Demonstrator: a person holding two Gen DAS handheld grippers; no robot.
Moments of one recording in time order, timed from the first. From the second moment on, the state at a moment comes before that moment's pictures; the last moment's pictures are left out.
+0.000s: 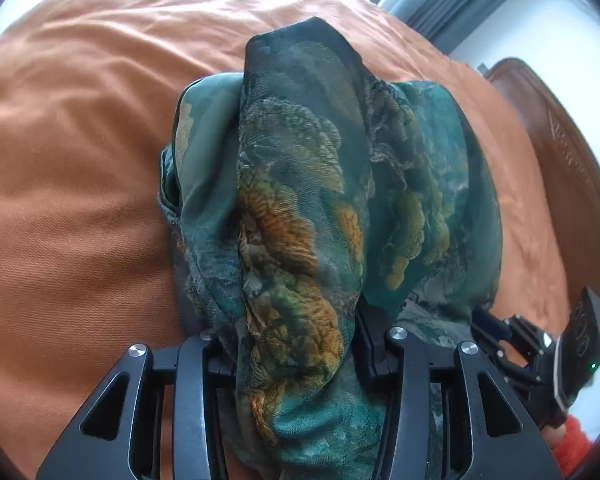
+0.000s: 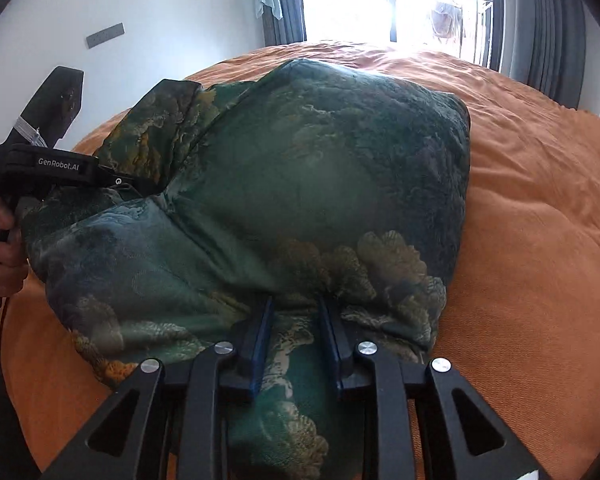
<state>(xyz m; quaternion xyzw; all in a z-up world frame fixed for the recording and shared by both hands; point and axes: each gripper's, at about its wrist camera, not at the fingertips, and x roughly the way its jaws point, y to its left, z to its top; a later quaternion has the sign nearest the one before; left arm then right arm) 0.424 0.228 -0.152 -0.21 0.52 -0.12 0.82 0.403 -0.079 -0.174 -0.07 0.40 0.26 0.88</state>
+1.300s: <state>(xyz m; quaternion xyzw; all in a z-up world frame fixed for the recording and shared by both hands) 0.410 0.246 -0.160 -0.20 0.53 -0.09 0.82 0.345 -0.111 -0.108 -0.02 0.41 0.31 0.86</state>
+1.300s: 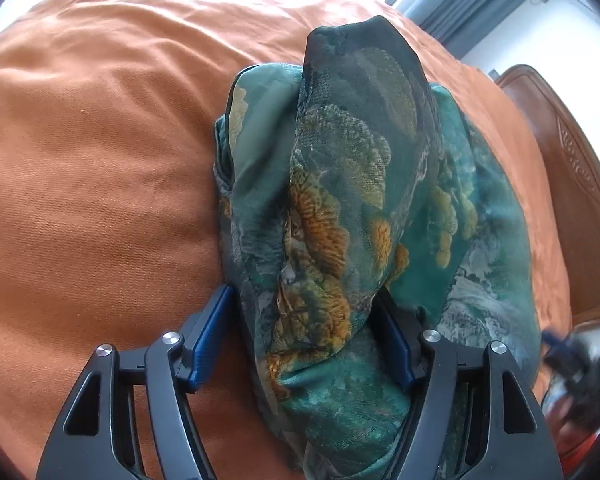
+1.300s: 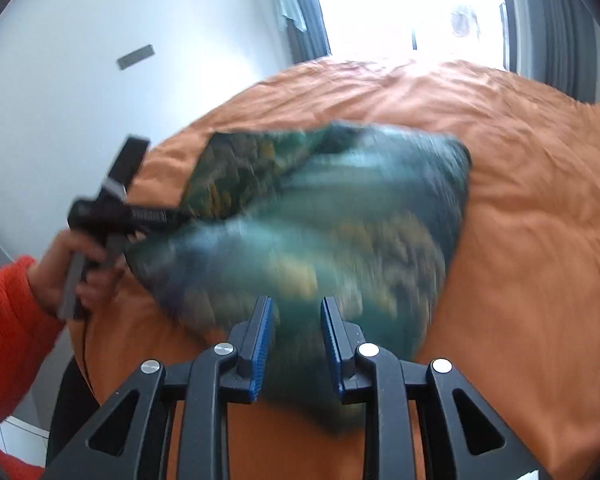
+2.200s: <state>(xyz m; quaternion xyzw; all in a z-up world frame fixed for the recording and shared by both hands) 0.280 0.185 -0.029 -0.02 0.37 0.11 0.92 0.222 -0.196 -0.123 -0.05 0.38 0.15 0.91</state>
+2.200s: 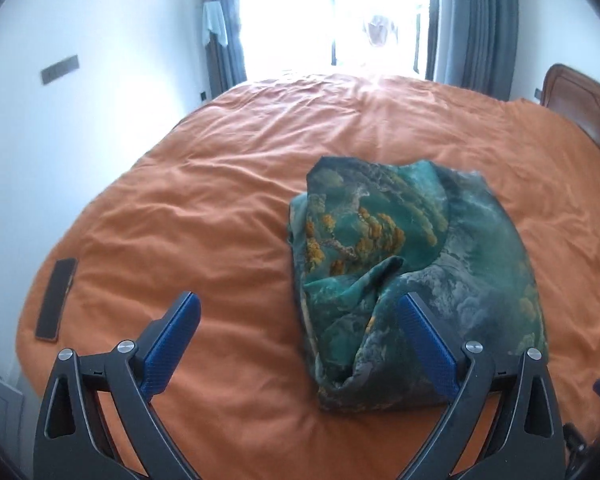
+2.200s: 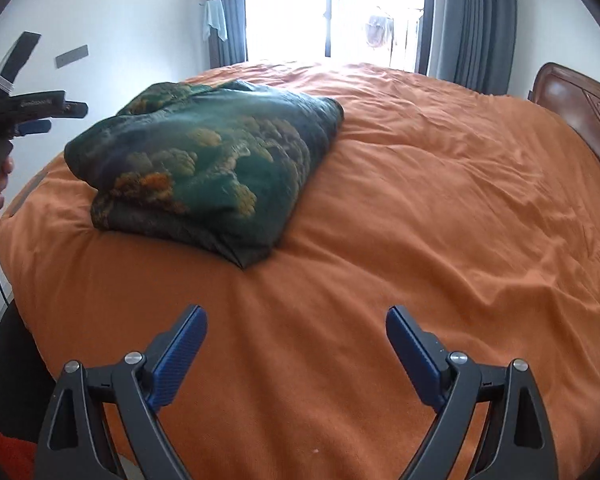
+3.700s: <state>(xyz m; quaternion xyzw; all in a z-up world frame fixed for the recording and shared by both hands) 0.413 0.216 -0.161 -0.23 0.54 -0.11 0.80 0.443 -0.124 -0.153 0.11 0.46 0.30 0.83</state>
